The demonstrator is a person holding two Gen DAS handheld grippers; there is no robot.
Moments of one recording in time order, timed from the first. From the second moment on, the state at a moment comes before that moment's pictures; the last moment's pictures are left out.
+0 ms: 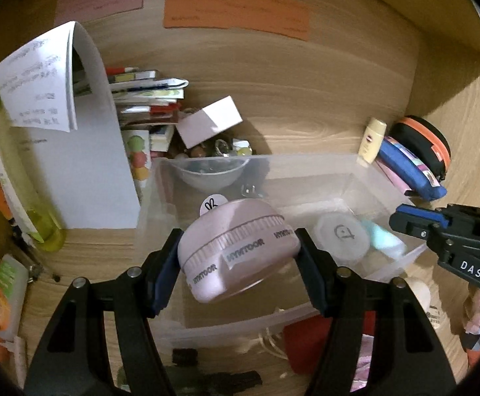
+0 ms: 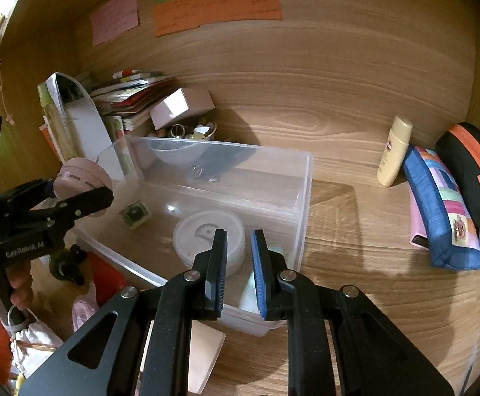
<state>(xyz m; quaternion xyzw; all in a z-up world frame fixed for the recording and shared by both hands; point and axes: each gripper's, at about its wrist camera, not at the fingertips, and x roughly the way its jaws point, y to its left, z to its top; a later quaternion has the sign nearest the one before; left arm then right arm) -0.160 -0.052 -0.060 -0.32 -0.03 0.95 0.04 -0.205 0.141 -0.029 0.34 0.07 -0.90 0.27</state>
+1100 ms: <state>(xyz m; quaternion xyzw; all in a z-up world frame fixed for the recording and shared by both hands) -0.095 -0.096 -0.016 -0.30 -0.04 0.95 0.04 -0.150 0.176 0.002 0.30 0.04 -0.91 0.29</state>
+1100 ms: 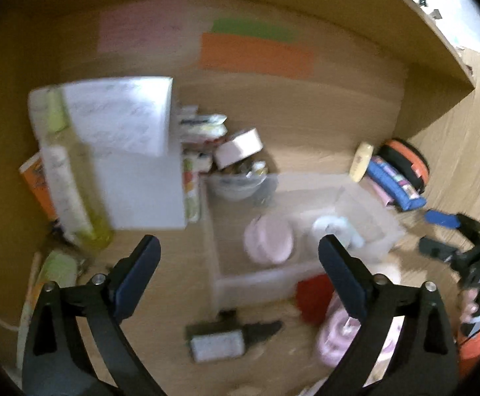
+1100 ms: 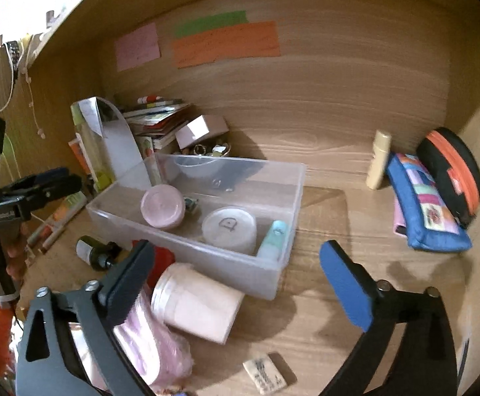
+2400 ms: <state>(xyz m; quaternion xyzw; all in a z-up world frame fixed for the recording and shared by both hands) -0.081 -0.115 -0.104 -0.38 -0.08 0.92 0.01 -0.134 0.131 -0.061 0.37 0.07 -0.89 0.27</state>
